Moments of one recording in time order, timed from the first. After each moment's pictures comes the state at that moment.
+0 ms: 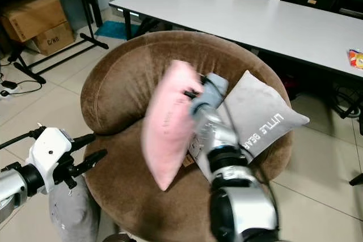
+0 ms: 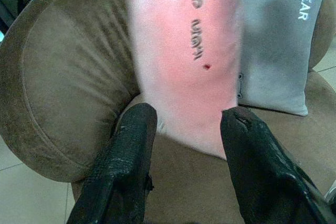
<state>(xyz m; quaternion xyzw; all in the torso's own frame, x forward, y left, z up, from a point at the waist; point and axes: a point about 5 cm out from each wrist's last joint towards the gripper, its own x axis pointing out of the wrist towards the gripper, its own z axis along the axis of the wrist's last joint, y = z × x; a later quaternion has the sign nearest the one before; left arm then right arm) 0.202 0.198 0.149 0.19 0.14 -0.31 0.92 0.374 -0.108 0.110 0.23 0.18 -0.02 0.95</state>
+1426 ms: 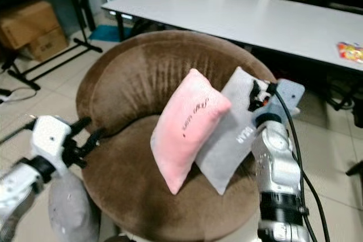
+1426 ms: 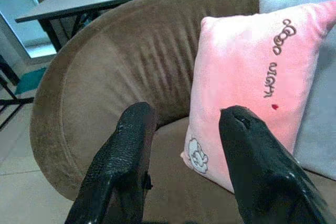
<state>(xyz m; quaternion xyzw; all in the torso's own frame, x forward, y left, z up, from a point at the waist) 0.220 0.187 0.142 0.12 0.07 -0.19 0.97 0.310 -0.205 0.148 0.11 -0.01 -0.09 0.99</state>
